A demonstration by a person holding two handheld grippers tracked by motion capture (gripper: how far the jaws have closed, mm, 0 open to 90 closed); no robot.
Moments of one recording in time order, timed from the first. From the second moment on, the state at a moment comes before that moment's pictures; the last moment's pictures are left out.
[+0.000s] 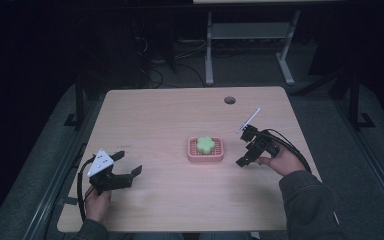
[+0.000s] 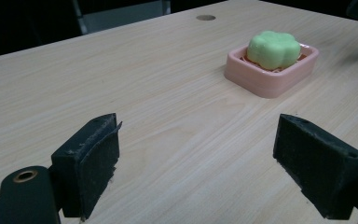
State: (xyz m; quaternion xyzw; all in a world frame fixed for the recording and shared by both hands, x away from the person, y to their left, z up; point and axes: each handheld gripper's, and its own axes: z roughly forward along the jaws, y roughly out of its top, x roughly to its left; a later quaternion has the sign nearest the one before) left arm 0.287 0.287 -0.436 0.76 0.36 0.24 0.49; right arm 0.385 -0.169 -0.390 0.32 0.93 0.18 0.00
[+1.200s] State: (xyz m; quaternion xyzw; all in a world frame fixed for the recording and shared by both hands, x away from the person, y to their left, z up) left arm 0.286 0.287 -0.439 0.76 0.36 0.24 0.48; right arm 0.348 -0.216 -0.409 0.35 0.91 0.21 0.00
